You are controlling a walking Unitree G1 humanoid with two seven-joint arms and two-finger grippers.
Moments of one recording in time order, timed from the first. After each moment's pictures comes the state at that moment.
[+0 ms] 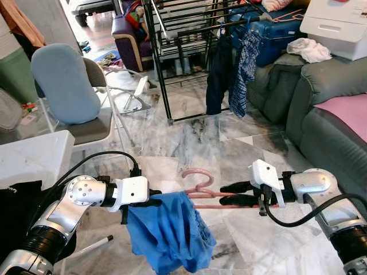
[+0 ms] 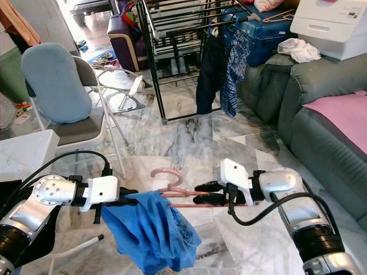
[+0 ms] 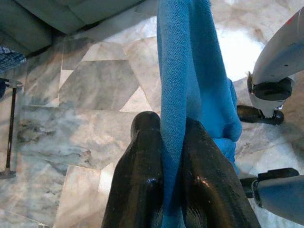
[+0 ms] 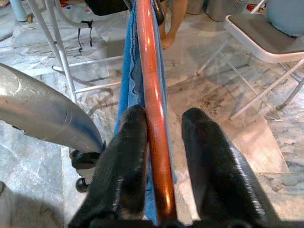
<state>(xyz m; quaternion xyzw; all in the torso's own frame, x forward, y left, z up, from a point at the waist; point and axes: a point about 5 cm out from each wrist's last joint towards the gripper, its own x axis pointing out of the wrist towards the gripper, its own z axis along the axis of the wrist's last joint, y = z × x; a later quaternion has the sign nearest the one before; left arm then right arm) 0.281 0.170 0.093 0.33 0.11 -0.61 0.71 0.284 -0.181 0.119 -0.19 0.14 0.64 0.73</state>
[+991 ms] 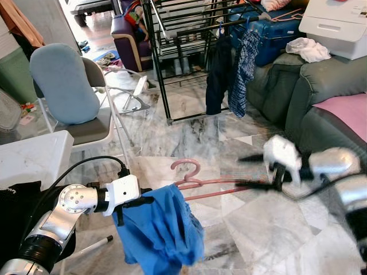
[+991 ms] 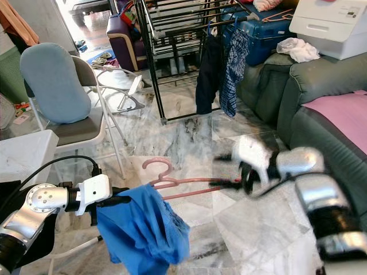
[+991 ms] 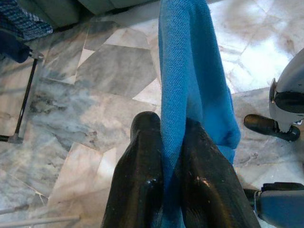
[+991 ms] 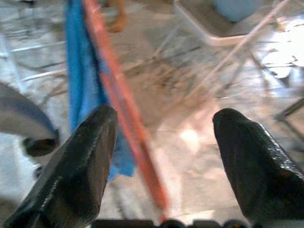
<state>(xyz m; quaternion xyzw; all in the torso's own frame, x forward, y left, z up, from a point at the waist) 0.279 0.191 0.076 0.30 0.13 -0.54 0.78 0.316 -0.217 0.163 -0.25 0.13 0.56 0.78</state>
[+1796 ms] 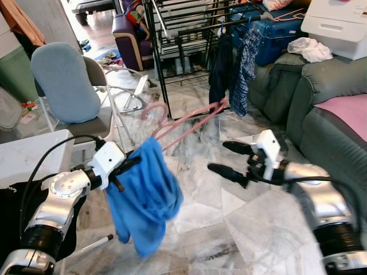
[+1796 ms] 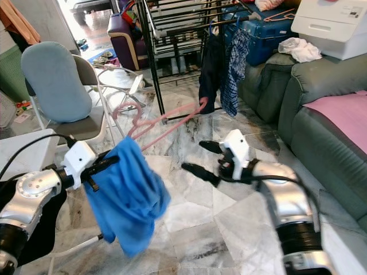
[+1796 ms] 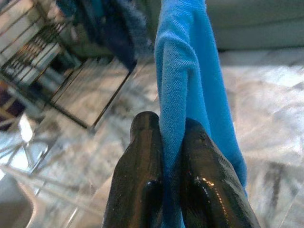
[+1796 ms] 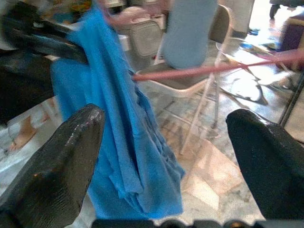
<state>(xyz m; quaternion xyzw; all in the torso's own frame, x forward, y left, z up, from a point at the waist) 0.309 0.206 0.115 0.21 0.04 -0.38 0.90 0.315 -0.165 0.128 -0.03 0.06 0.44 0.89</state>
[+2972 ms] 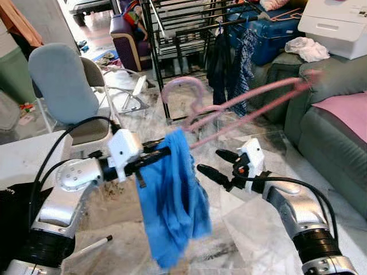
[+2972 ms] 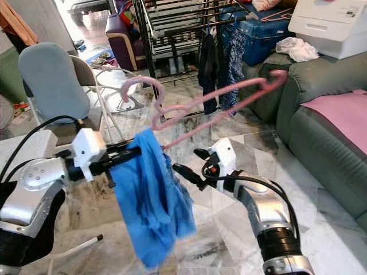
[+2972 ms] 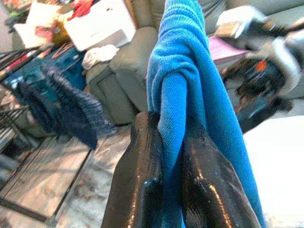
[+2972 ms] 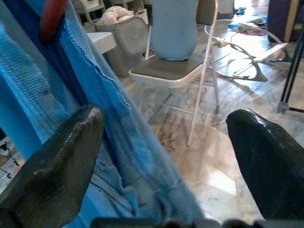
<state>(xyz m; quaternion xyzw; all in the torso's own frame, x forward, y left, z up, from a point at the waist) 0.288 0.146 0.176 0.17 -0.09 -0.50 0.84 0.312 -0.140 0.103 0.02 0.10 0.43 0.90</state>
